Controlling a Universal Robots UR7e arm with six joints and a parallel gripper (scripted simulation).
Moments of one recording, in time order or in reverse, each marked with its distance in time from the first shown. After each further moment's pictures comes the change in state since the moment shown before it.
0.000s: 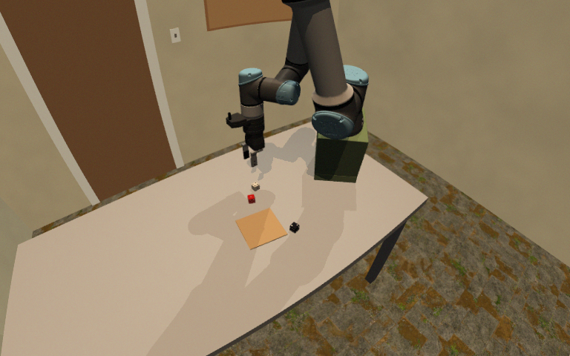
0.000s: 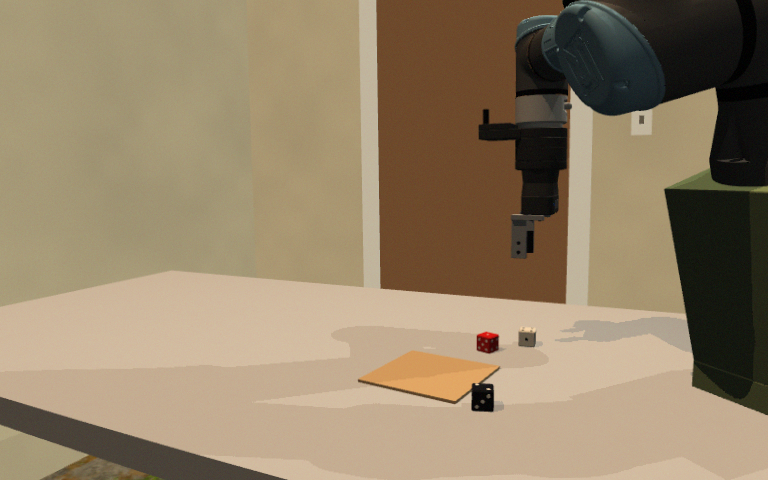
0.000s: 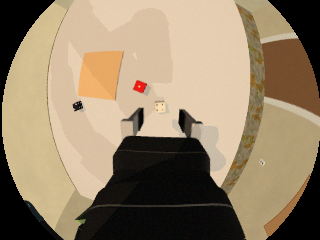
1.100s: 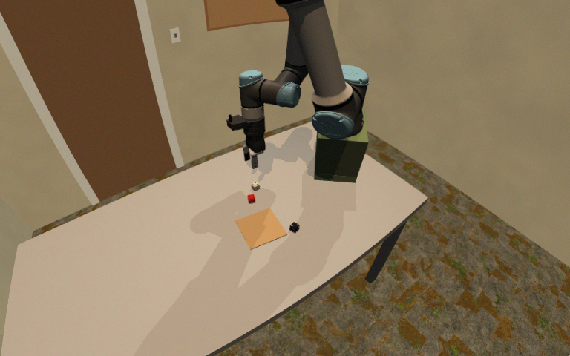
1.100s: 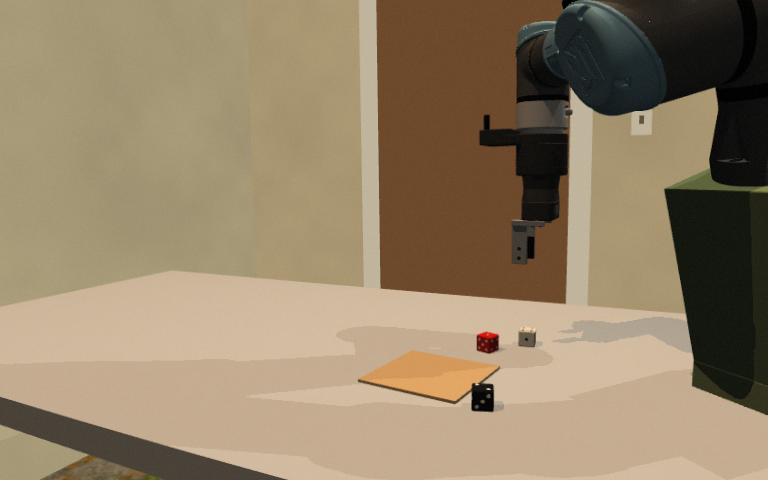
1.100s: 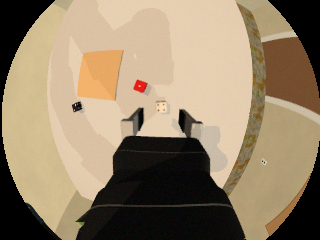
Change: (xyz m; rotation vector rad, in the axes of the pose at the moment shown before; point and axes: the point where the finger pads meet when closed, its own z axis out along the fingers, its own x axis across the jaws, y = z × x) arm -0.002 0.001 0.009 -0.001 -0.008 0.011
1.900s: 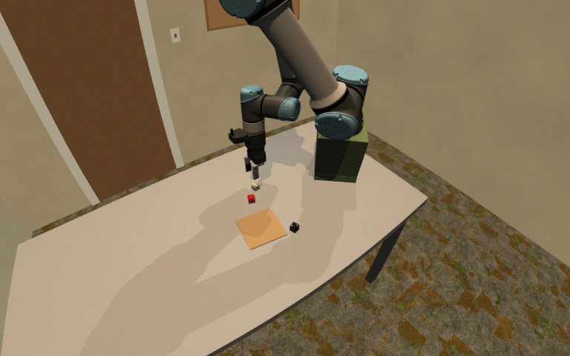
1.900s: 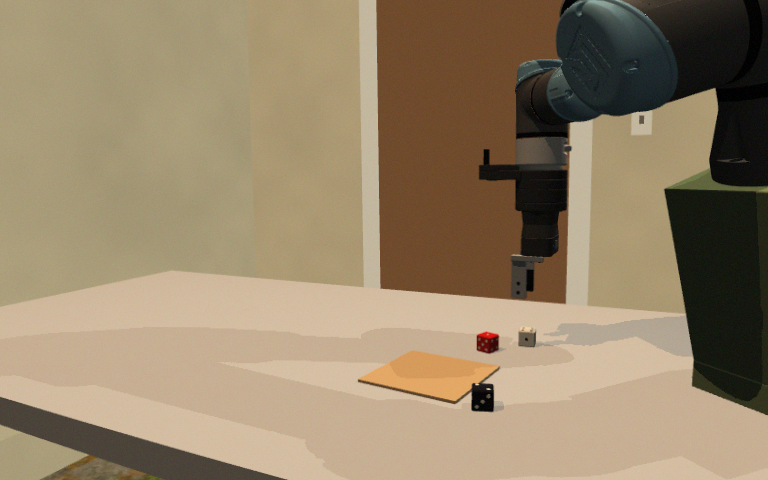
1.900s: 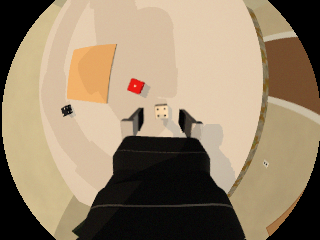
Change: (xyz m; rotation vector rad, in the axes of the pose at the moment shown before) arm 0.000 0.000 0.052 -0.002 -0.002 0.000
